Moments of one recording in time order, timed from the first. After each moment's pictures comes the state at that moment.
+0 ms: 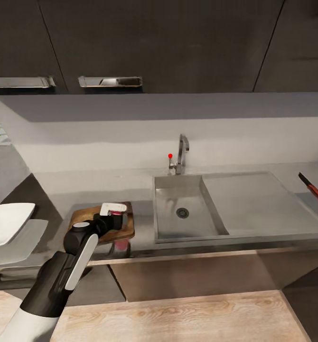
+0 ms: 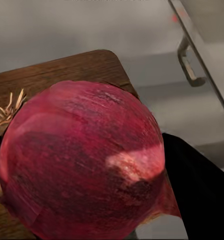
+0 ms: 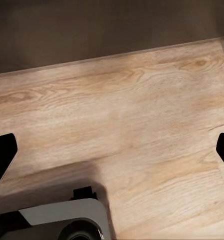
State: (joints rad) left arm -0.56 0.07 -0.24 -1.55 0.30 0.87 0.19; right arm -0.14 -0.15 0.76 -0.40 -0.77 -0.48 -0.33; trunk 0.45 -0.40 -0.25
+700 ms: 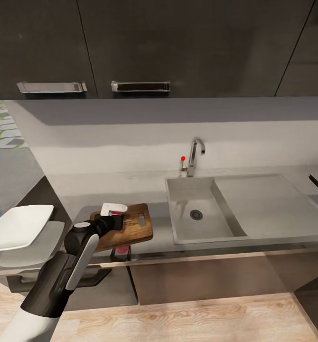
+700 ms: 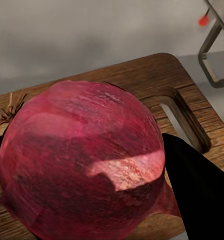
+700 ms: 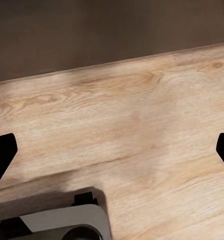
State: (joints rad) left arm -0.56 0.07 -0.25 -1.54 0.30 0.87 0.19; right arm -0.14 -0.15 0.76 -0.40 -0.77 -0.48 -0.33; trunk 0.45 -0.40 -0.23
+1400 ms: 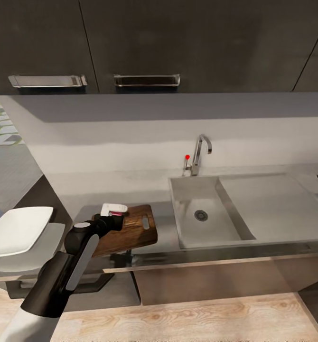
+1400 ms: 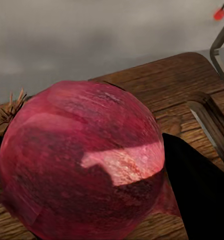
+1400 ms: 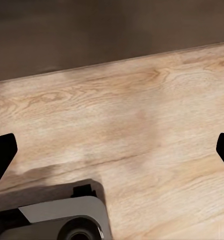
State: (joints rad) left arm -0.56 0.07 -0.25 -1.54 0.30 0.87 0.19; right arm -0.14 -0.15 0.76 -0.40 -0.77 -0.48 -0.33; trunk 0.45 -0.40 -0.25
